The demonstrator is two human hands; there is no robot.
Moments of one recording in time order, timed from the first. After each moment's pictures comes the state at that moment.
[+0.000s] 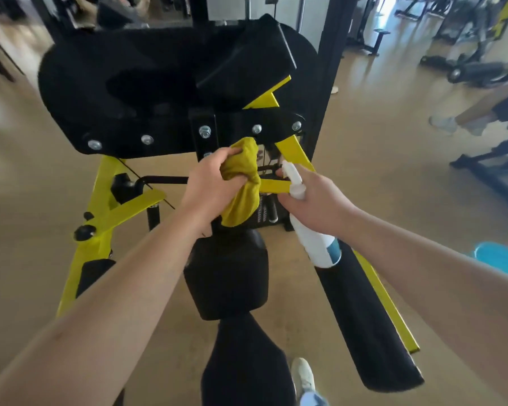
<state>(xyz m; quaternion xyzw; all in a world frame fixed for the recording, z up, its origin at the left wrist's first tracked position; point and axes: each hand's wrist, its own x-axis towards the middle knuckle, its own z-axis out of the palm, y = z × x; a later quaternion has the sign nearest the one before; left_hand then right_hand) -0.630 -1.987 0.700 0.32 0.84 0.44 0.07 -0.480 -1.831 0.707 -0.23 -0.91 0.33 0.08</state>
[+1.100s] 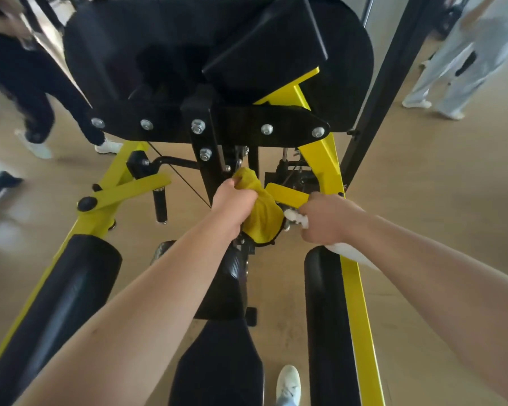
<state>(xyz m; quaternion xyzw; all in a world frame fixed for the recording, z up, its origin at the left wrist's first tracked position) -0.629 -1.879 0.638 -0.09 0.78 0.57 0.22 -0.556 -1.697 0.635 0.01 -0.98 -0.02 -0.19</state>
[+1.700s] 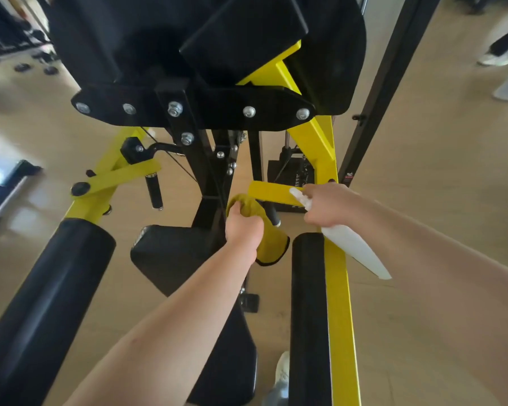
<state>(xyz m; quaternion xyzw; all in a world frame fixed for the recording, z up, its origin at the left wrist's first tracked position) -0.562 -1.834 0.574 -0.19 0.79 0.55 0.17 -0.550 -1.652 0.616 -0.07 -0.97 0.10 -0.22</state>
